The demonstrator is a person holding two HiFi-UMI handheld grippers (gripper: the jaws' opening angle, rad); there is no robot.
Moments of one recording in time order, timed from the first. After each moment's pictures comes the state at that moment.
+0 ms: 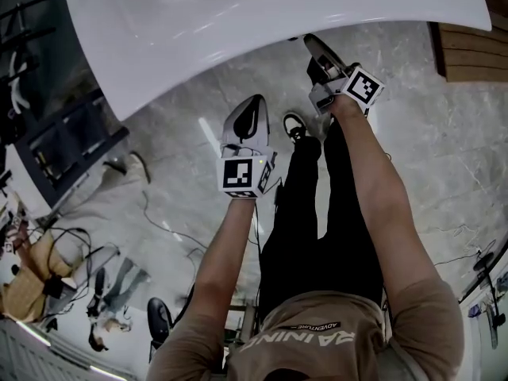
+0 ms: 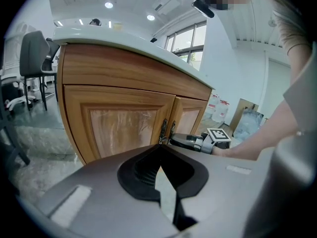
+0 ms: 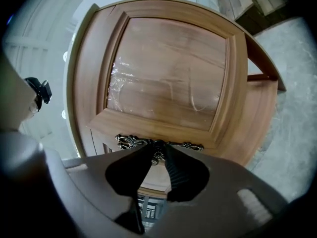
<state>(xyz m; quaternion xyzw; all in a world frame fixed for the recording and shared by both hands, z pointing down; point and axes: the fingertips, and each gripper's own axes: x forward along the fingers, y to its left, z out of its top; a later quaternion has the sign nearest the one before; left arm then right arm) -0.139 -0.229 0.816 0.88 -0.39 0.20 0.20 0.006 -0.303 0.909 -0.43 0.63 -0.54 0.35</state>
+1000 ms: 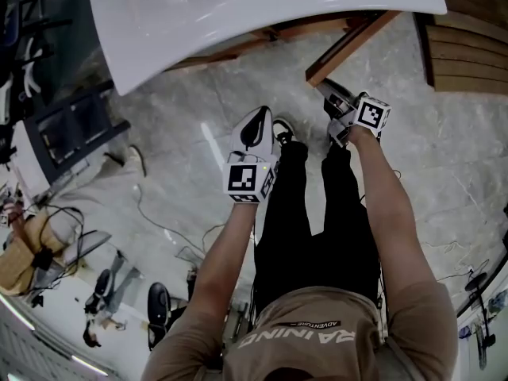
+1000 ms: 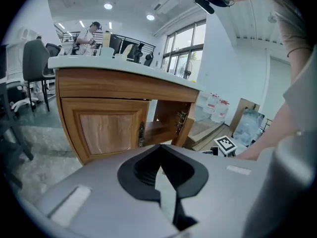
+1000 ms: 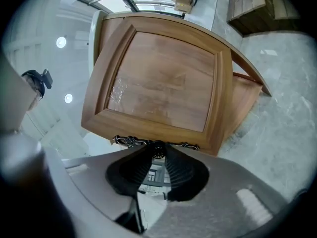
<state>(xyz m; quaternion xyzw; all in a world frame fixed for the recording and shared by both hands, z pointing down) -0.084 -0.167 0.787 0.87 -0.40 0.20 0.20 0.043 -0.182 0.919 -0.35 0.69 -0.58 0.23</state>
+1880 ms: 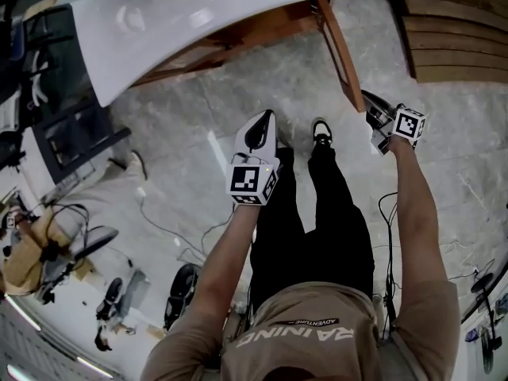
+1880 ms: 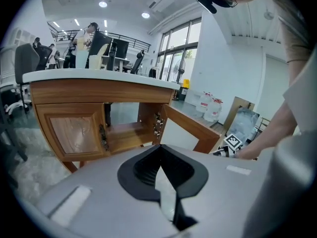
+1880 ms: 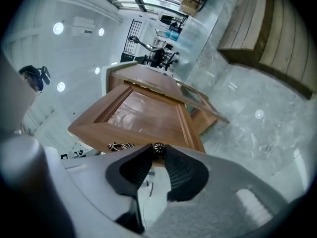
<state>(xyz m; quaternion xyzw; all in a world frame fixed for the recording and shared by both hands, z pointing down) 0.029 -0.123 0.768 0.88 -0.38 0.22 0.20 0.246 -0.077 0.935 -0.38 0.71 -0.58 0.13</state>
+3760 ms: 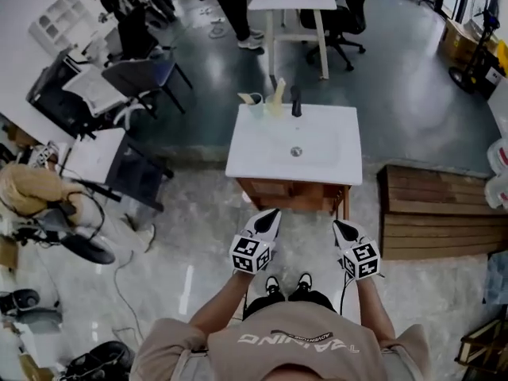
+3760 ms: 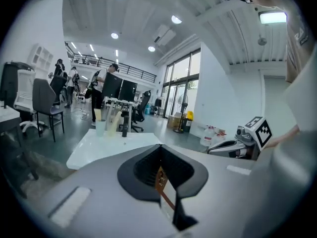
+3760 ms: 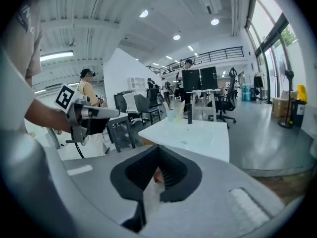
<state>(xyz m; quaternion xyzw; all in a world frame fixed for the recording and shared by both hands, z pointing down) -0.054 -0.131 0.478 0.88 -0.44 0.08 0.15 0.111 -0.101 0.526 -0.44 0.87 -0.16 -0.16</state>
